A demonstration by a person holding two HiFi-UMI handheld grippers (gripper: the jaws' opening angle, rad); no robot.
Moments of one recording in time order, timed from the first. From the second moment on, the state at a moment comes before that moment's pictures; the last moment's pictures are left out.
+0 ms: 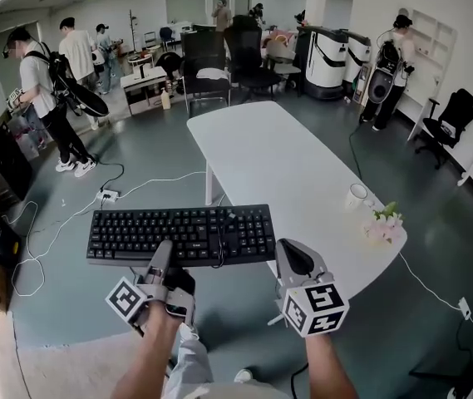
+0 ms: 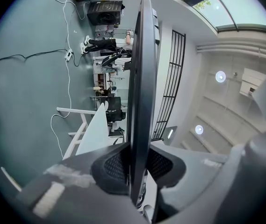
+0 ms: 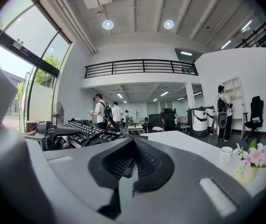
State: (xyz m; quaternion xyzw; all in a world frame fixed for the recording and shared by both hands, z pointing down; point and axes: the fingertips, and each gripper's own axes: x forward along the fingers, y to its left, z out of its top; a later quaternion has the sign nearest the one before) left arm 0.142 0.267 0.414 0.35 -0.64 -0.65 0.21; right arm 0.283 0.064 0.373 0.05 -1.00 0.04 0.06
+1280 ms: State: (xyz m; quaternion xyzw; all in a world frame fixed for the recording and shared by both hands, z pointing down) left arm -0.142 0.215 0.430 0.44 -0.56 -0.62 0.33; right arm 0.048 0.060 0.361 0.21 -0.97 0.02 0.09
